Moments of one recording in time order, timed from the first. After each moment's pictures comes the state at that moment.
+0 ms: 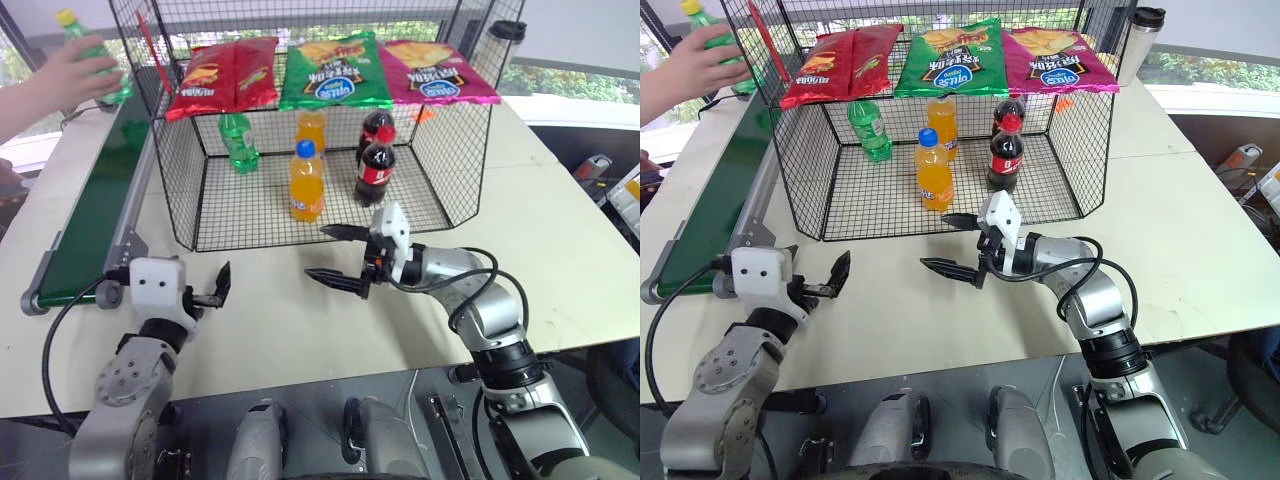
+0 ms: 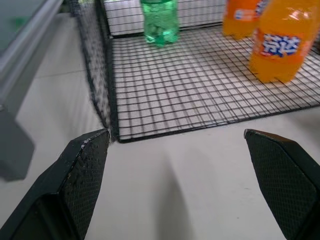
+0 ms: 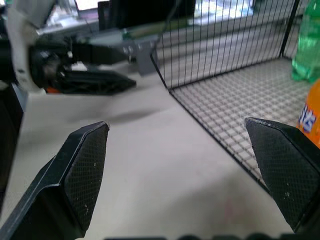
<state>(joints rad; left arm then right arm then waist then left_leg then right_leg) 0.17 0.23 0.22 -0.79 -0.25 0.69 -0.11 -0.48 -0.36 0.15 -0.09 0.40 0.38 0.97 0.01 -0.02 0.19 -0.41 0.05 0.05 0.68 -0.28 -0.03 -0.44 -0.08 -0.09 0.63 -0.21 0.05</state>
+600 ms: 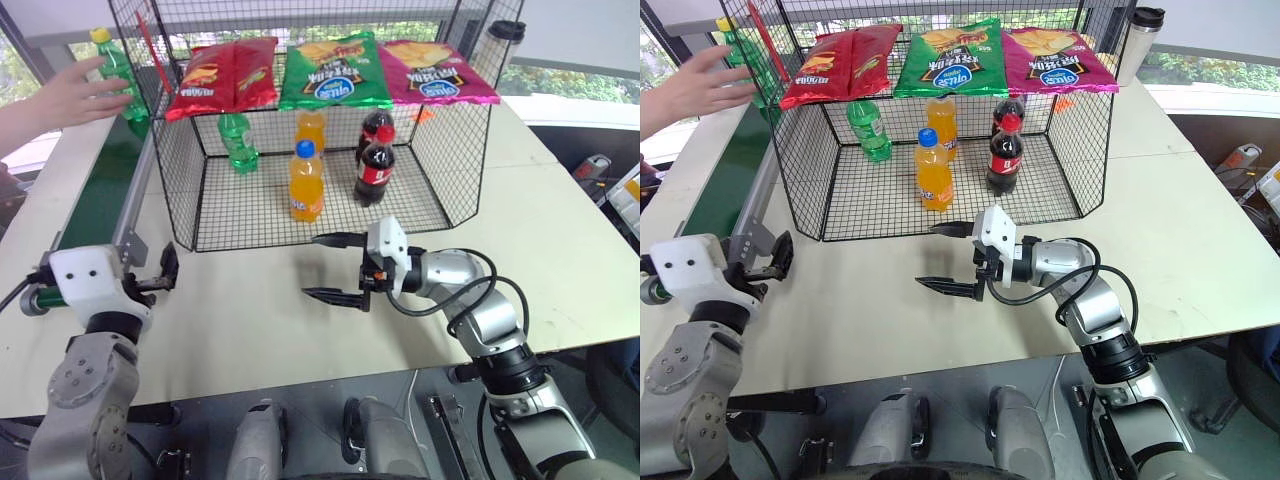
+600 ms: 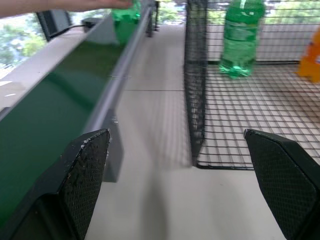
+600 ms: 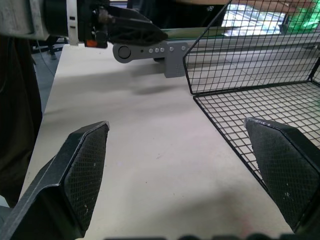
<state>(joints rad) 0.08 0.20 0.46 -0.84 -0.34 0.78 0.00 -0.46 -0.39 0.21 -0.09 0.35 0.24 1.06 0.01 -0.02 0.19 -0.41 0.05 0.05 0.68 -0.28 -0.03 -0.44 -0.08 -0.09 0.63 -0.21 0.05</state>
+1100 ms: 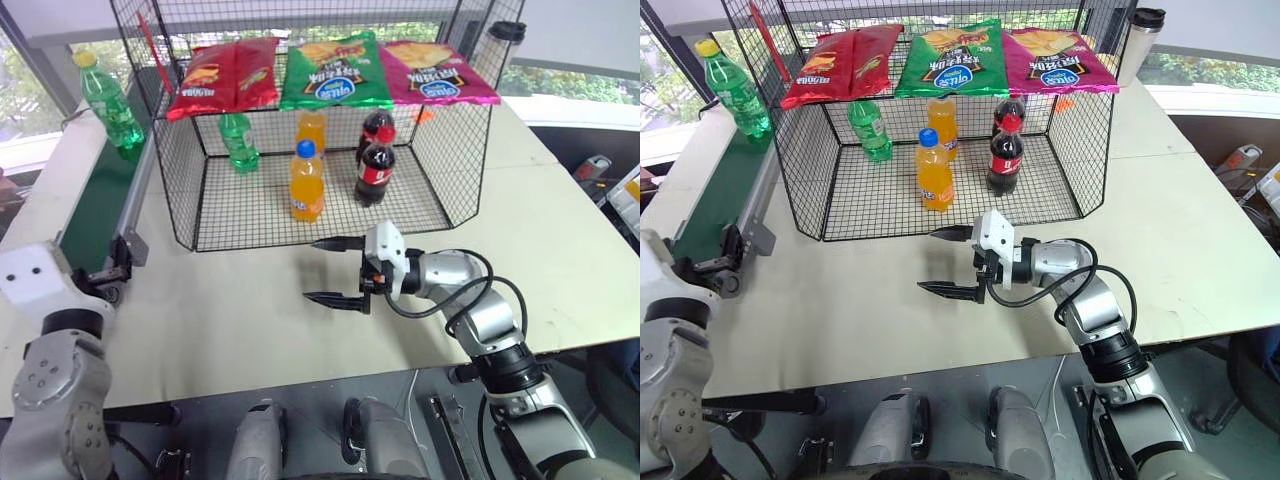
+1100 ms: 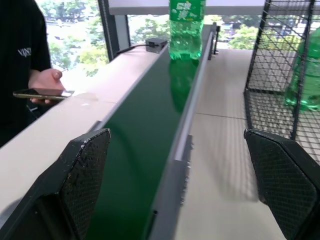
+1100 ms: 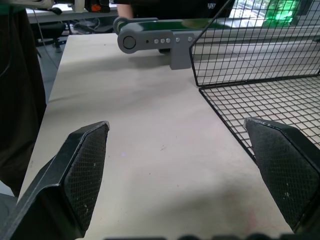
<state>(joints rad) 0.05 0.22 0.61 -0.84 -0.36 0.80 0.07 -0.47 -0.39 0.22 -0.07 0.34 0.23 1.09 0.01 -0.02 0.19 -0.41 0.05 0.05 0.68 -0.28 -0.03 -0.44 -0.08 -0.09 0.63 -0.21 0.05</state>
